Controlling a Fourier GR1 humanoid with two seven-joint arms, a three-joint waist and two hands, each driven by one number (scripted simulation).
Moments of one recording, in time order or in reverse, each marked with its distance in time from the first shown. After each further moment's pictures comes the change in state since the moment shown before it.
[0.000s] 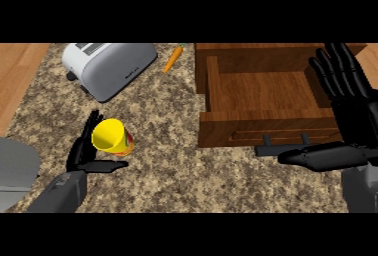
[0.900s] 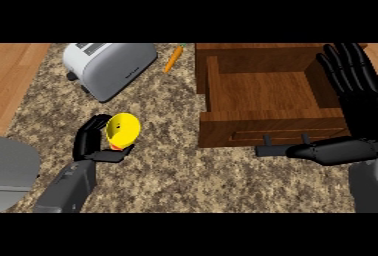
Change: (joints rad) left arm -0.028 -0.049 0.039 -0.097 0.017 0.104 -0.106; right arm -0.021 -0.029 -0.039 0.031 -0.025 0.021 -0.001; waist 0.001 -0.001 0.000
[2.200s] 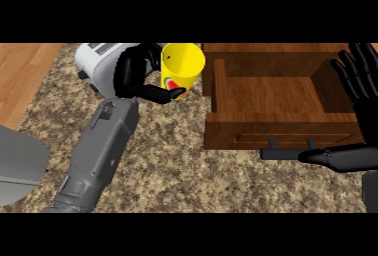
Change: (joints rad) left arm -0.281 -0.177 -0.142 -0.477 0.053 0.073 0.392; right arm 0.052 -0.020 -0.039 -0.040 -0.011 0.003 0.027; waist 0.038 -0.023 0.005
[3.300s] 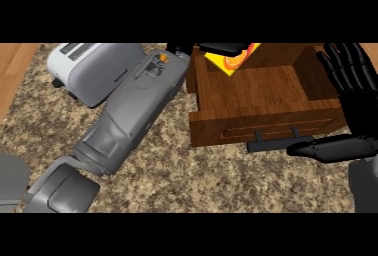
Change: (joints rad) left arm -0.495 -0.017 -0.322 0.339 0.172 0.385 0.420; right arm -0.062 0.017 0.029 0.068 0.017 0.016 -0.067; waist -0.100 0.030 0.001
